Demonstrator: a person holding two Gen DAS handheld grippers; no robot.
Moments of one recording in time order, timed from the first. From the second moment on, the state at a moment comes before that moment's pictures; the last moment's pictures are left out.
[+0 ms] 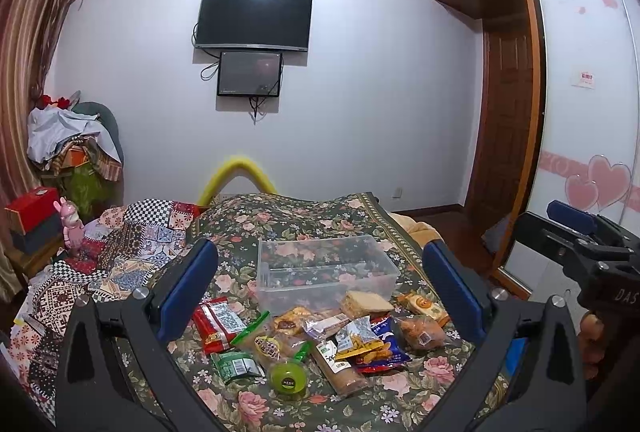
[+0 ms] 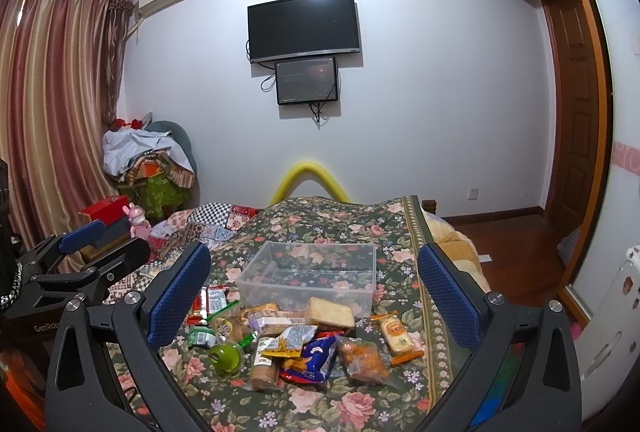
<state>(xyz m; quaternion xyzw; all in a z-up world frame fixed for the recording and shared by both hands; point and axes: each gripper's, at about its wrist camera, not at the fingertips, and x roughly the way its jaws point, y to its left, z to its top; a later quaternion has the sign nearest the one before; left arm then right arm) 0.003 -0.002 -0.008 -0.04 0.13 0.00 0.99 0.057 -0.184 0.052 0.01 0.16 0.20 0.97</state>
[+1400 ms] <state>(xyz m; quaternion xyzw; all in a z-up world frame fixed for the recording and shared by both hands) 0.095 0.100 -0.122 -0.05 0.33 0.06 0.94 0.141 -0.207 -0.050 -0.01 0.34 0.17 0.92</state>
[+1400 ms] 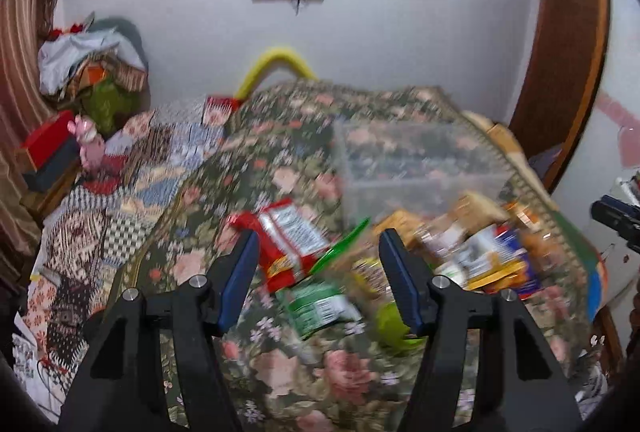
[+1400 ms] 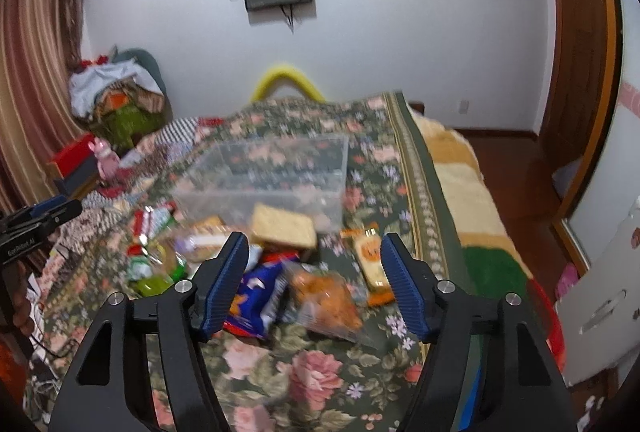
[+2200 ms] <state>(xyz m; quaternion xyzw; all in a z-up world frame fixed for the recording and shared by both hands) 0.146 0.126 -0.238 -0.14 0.48 0.01 0.87 0.179 -0.202 -0.111 0.01 0.46 0.19 0.87</state>
